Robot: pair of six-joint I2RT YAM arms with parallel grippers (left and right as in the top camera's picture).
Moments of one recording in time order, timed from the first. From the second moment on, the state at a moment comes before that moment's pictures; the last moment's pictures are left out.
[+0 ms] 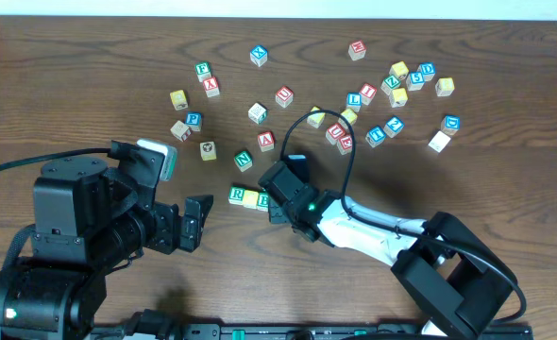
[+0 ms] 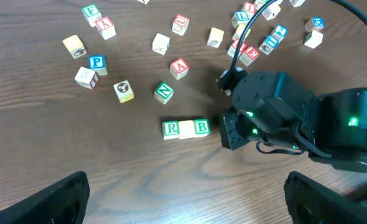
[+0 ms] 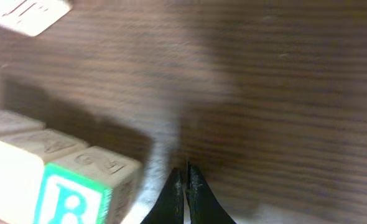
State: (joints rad) left arm -0.13 0.90 1.35 -1.27 0.29 0.04; right arm 0.84 1.83 0.94 -0.21 0.16 0.74
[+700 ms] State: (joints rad) left arm -0.13 0.90 1.35 -1.27 0.29 0.04; right arm 0.62 1.84 1.33 -0.69 0.35 0.63
